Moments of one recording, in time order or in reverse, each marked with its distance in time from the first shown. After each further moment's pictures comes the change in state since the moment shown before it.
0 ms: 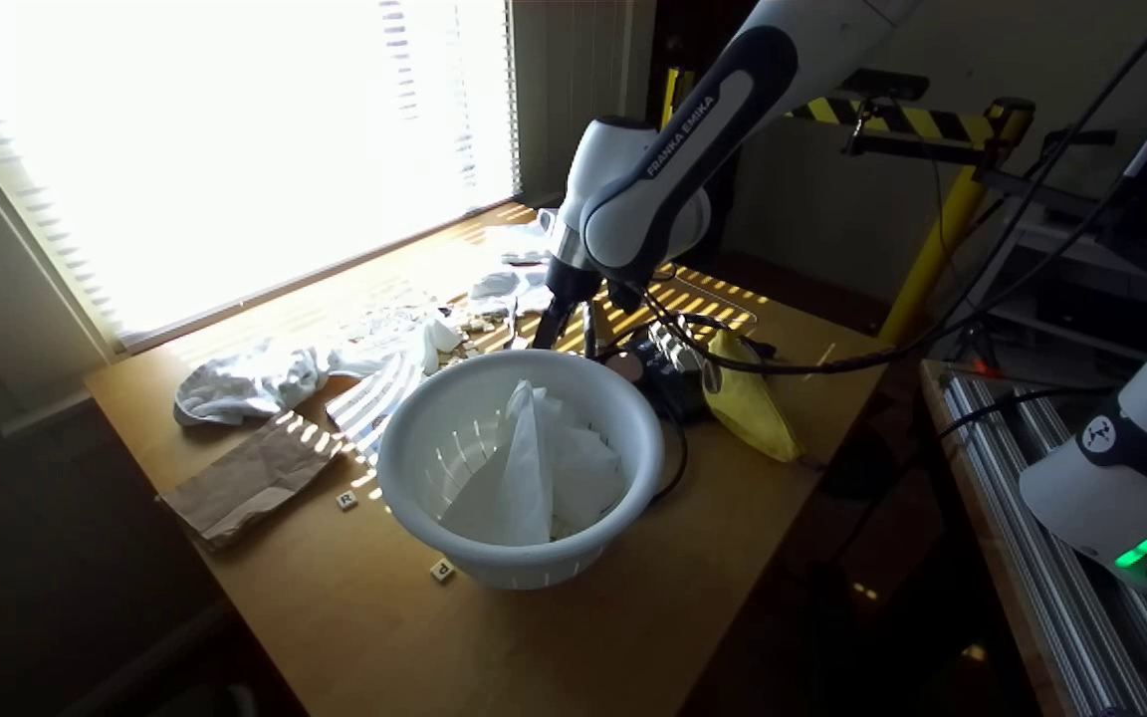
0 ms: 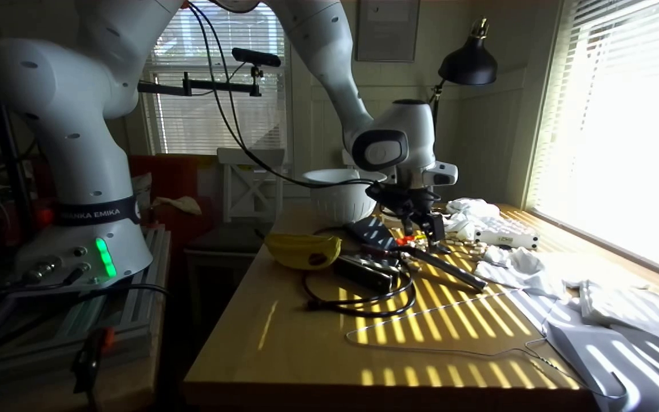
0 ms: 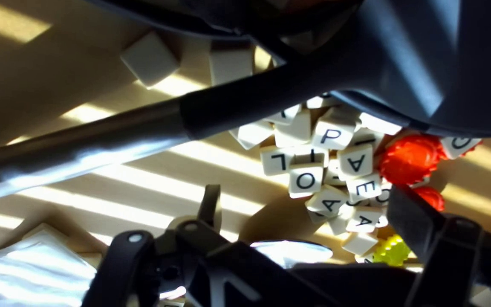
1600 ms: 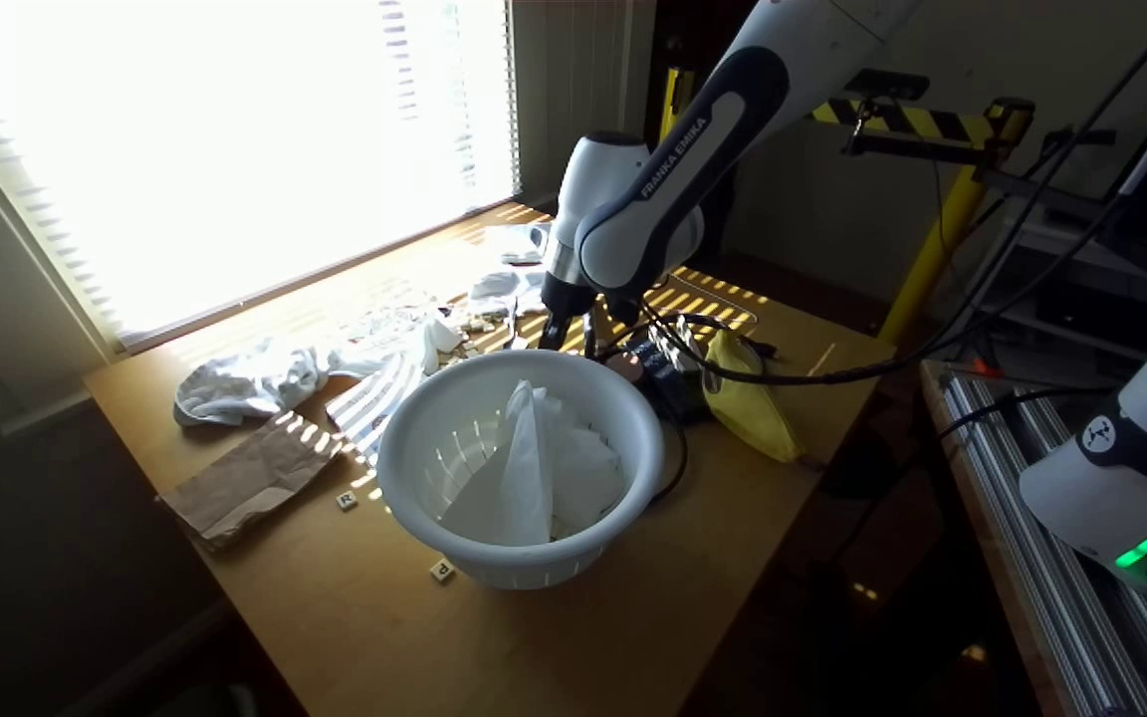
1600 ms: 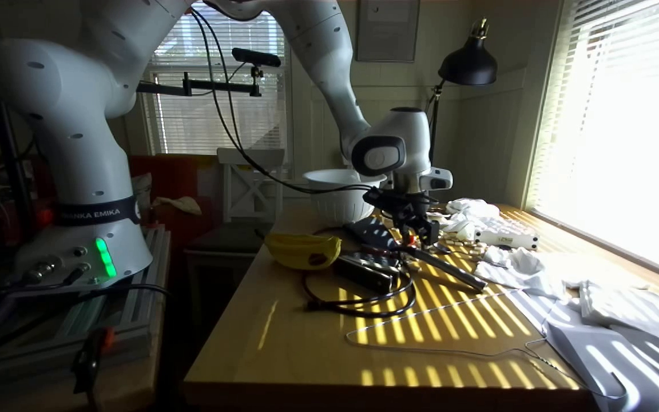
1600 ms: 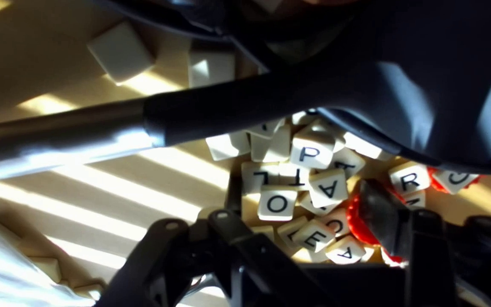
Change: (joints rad) arm 0.056 0.030 -0.035 0.017 -0.016 -0.004 -0.049
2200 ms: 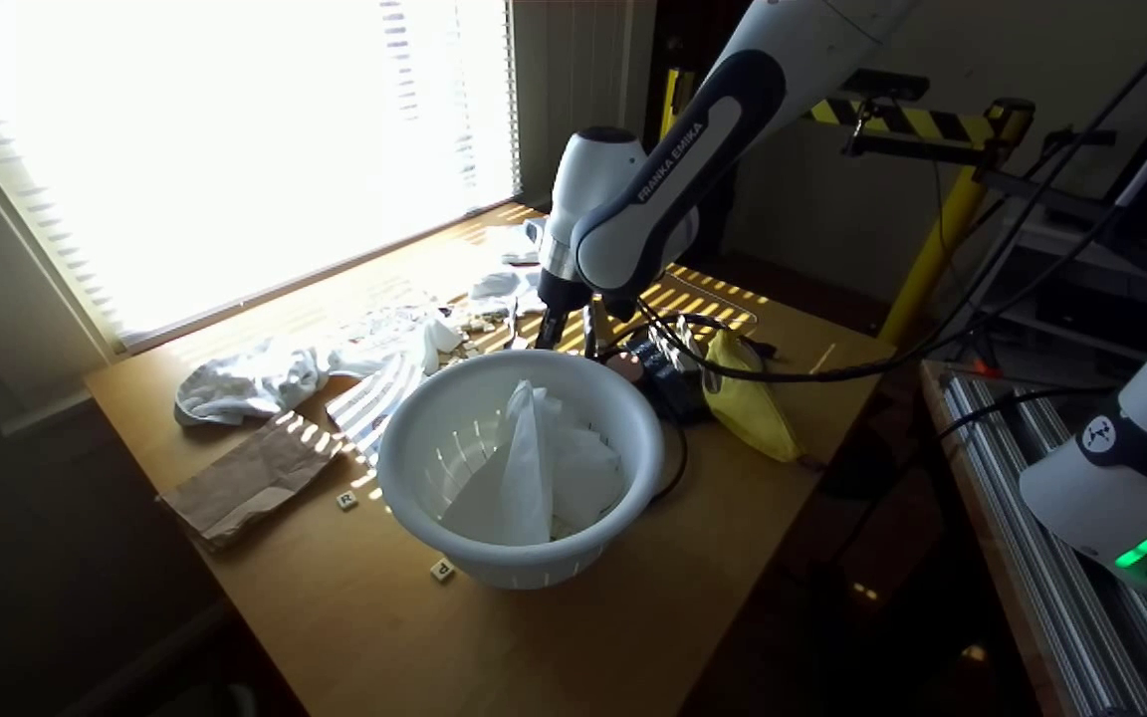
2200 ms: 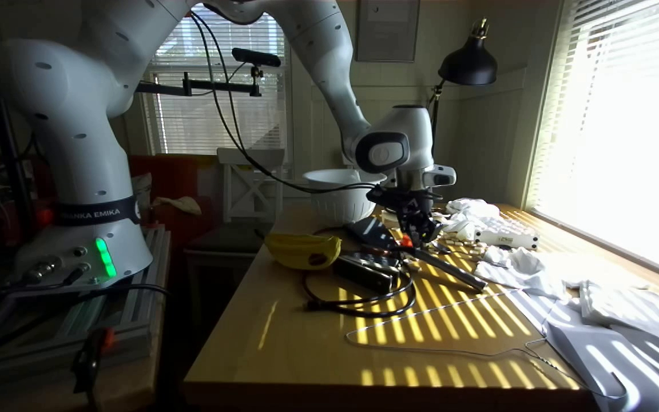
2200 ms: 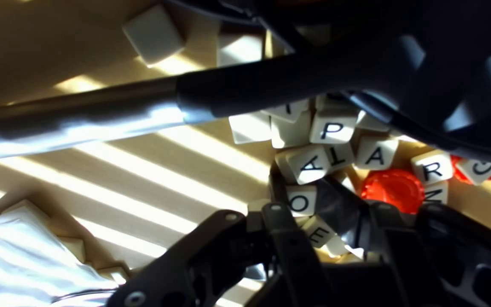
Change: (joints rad) arm 0.060 0.000 -0.069 0.025 -0.025 -0.019 0.038
